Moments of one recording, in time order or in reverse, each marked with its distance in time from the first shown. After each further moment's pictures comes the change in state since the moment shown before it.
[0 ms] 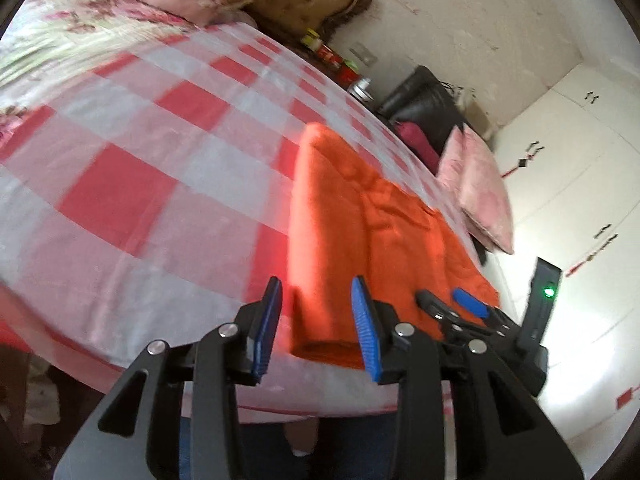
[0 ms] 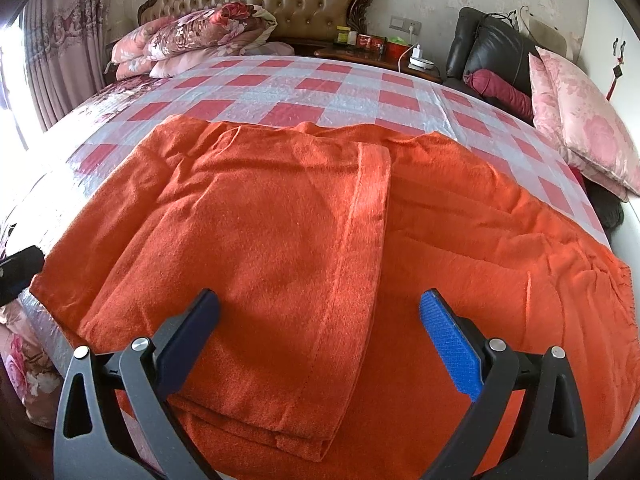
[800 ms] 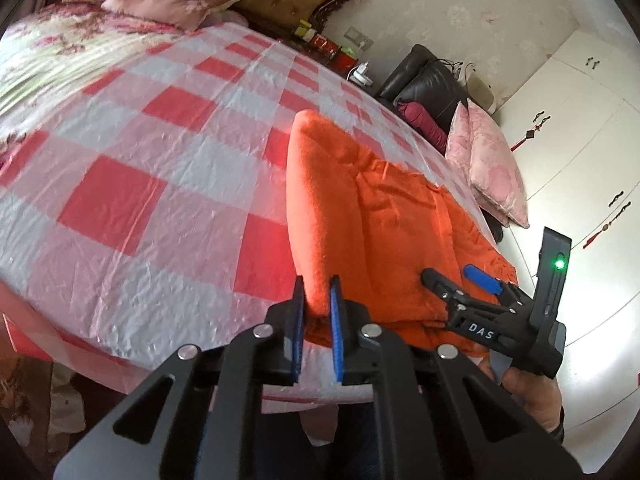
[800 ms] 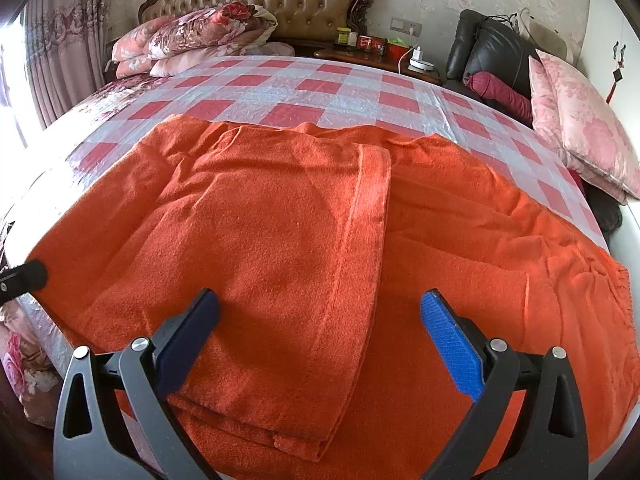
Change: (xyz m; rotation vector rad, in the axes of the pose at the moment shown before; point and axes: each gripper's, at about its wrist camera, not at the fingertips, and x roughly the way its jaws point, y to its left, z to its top) left arm -0.001 -0.021 -0.005 0.095 0.039 0.054; right arm -0.001 0.000 0.001 -0.011 0.003 -0.010
